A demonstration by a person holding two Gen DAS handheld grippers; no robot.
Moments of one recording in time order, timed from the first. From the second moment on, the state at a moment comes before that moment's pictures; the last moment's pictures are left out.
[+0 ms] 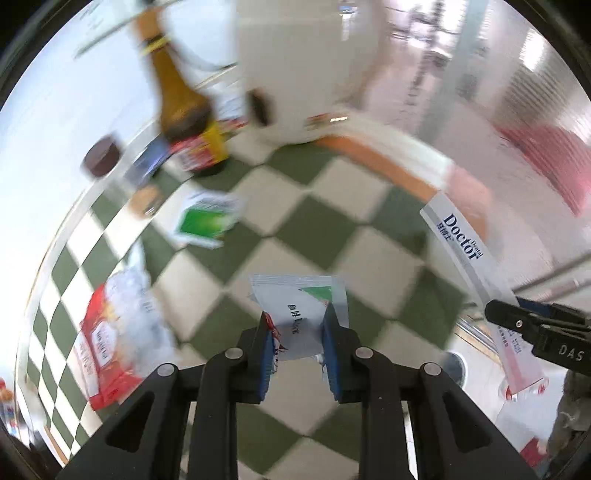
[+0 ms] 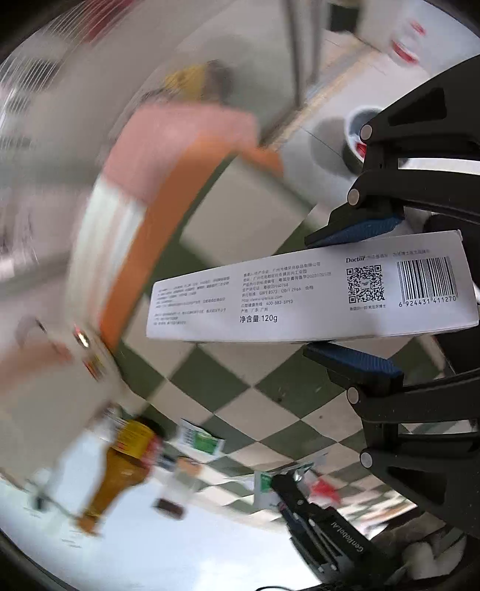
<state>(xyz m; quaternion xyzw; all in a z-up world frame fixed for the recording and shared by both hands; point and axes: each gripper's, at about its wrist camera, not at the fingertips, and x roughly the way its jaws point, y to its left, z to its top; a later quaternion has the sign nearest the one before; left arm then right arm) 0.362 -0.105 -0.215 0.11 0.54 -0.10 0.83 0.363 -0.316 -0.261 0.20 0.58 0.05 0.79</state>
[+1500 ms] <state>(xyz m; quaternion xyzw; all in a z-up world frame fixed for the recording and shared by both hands) 0.152 -0.530 -0.792 0.31 0.74 -0.27 0.53 -0.043 -0.596 -0.876 0.53 0.63 -0.19 0.54</state>
